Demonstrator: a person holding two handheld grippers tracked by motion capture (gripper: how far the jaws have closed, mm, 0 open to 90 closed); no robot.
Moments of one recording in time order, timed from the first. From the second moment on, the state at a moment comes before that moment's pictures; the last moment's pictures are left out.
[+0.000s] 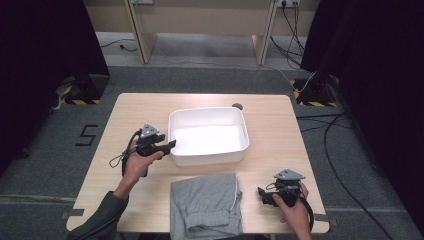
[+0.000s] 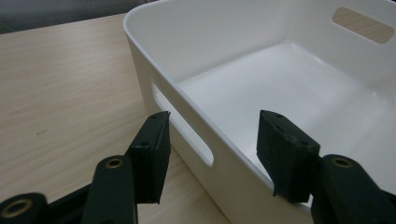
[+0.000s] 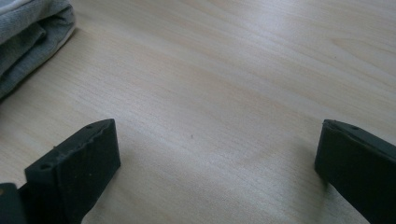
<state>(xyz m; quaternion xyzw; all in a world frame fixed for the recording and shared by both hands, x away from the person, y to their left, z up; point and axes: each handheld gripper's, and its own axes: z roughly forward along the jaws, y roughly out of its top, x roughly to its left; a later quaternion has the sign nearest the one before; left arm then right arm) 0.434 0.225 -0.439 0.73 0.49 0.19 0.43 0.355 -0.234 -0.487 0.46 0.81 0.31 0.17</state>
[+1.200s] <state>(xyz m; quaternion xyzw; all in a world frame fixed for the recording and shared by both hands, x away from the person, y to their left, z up) 0.397 0.206 -0.439 0.77 0.44 0.22 0.41 0.403 -0.166 -0.412 0.45 0.75 0.44 0.23</state>
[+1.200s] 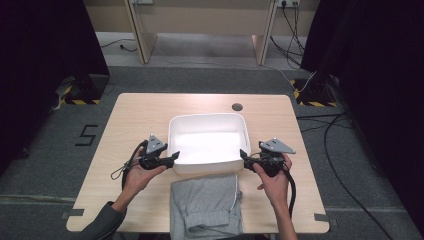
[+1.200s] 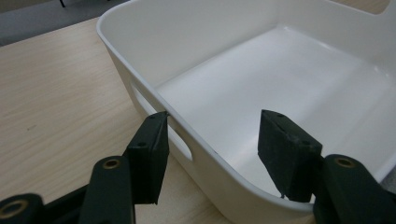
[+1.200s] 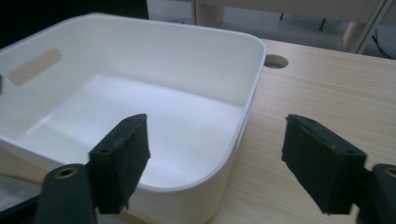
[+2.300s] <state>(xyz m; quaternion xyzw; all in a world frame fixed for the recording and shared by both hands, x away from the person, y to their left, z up) 0.400 0.203 -0.445 0.76 0.43 0.23 0.42 0.399 -0.158 -0.426 0.44 0.77 0.41 0.21</state>
